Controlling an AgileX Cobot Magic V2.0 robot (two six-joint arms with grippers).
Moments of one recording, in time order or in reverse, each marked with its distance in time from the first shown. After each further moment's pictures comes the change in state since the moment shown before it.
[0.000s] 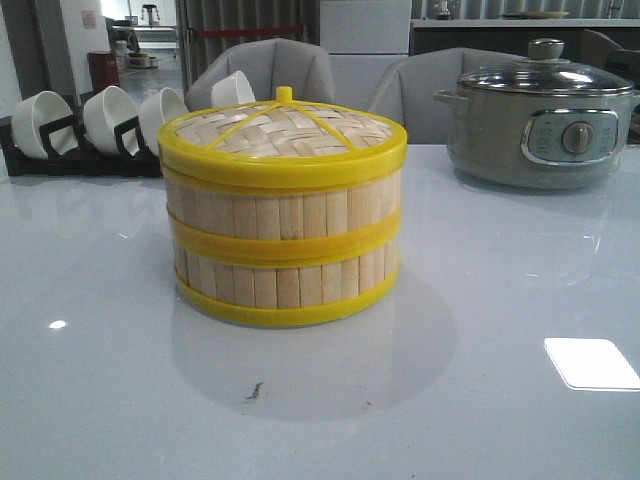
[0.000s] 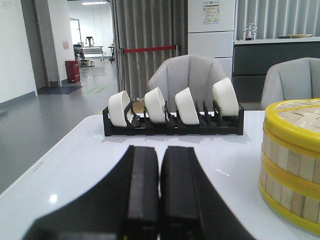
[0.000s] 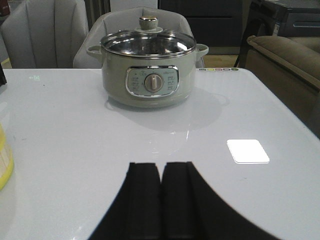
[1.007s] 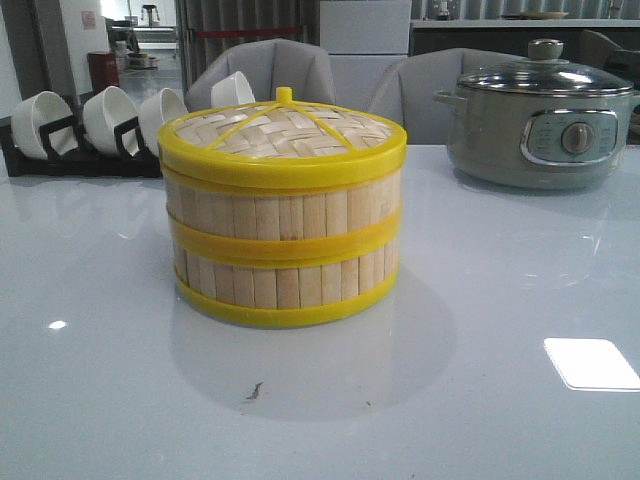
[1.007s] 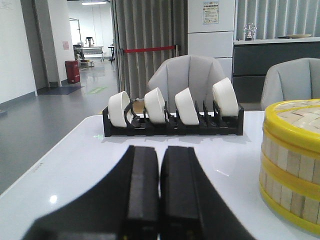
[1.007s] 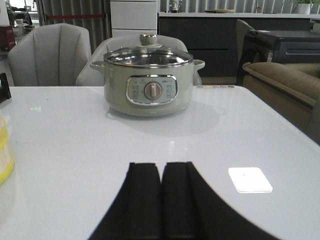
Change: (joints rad) left arm 0.000 0.000 0.000 0.000 0.000 0.000; right arm -0.002 -0.363 0.219 0.000 0.023 0.002
